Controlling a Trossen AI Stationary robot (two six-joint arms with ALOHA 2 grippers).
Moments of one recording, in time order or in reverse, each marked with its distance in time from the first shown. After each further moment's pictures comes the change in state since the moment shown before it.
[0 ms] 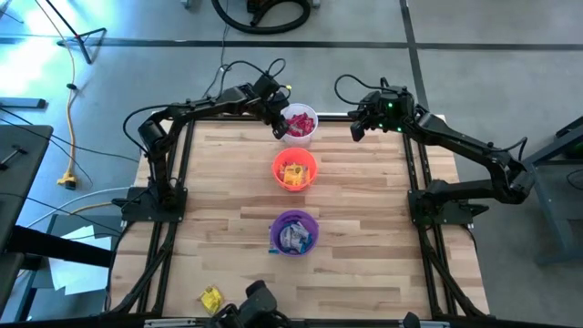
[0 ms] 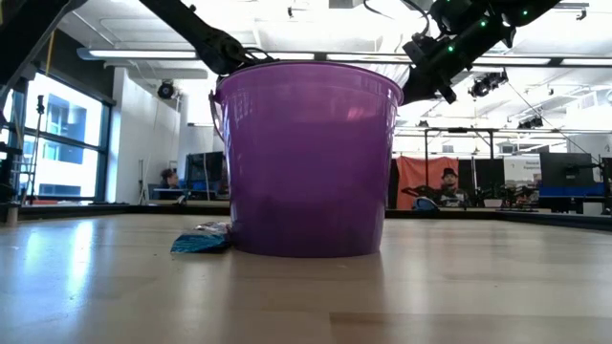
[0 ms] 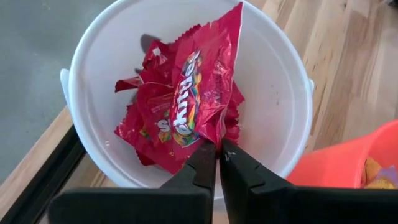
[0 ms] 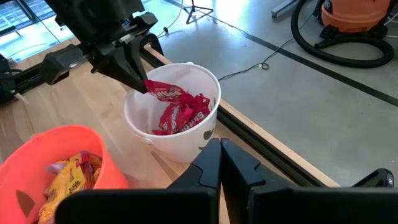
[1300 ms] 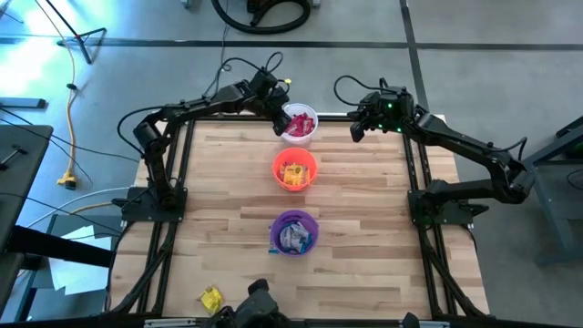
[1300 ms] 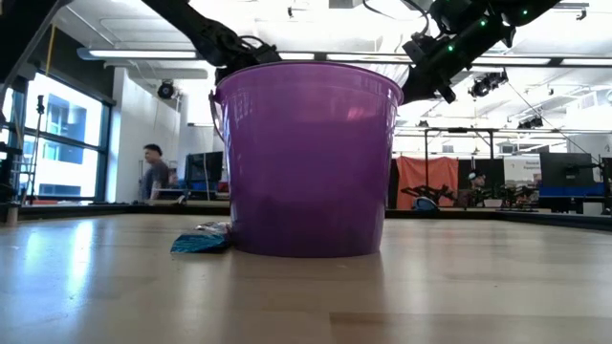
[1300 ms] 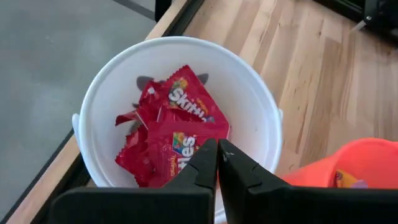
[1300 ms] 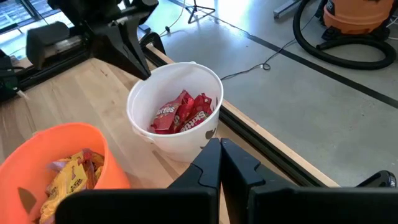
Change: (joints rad) left arm 0.000 -0.046 0.000 0.053 0.024 0.009; right arm 0.008 0.000 0.000 0.000 0.000 -0.009
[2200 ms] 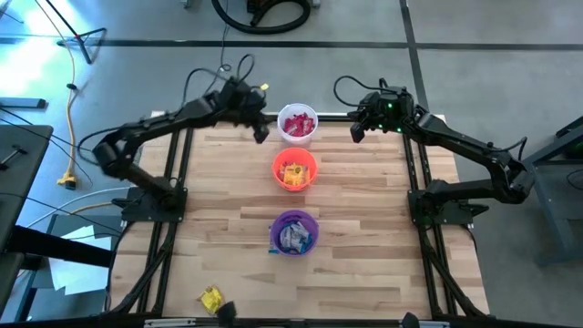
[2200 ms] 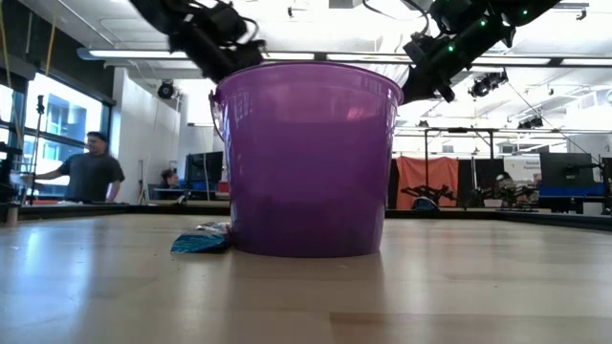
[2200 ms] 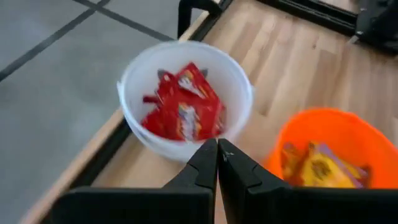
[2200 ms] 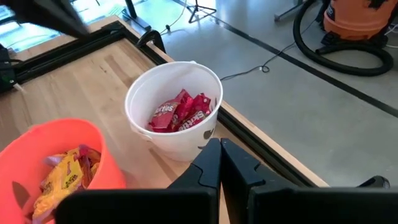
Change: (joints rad) left arm -0.041 -0.386 -0.322 0.090 -0.141 -0.029; right arm 0.000 0.000 0.000 0.000 0.000 -0.034
